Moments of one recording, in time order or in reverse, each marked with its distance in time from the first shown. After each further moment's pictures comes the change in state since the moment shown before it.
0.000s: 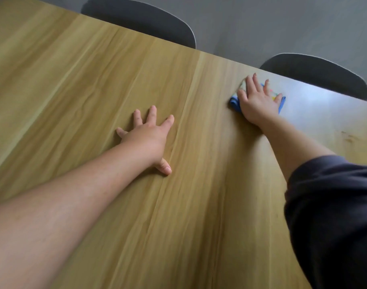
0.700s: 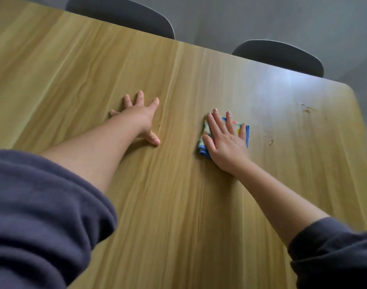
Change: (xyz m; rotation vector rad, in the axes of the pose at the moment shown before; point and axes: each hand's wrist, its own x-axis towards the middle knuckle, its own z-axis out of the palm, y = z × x) left_hand -0.013 0.001 -0.004 0.010 -0.005 0.008; right_hand -0.199 -0.008 0.018 -0.045 -0.091 -0.178
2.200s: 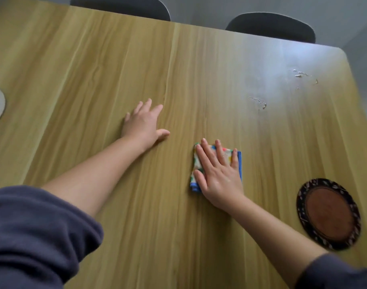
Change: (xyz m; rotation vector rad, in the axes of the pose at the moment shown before) left_hand -0.083 -0.019 0.069 -0.076 0.344 0.206; right_hand -0.171 -0.052 0.043 -0.052 -0.004 -0.038
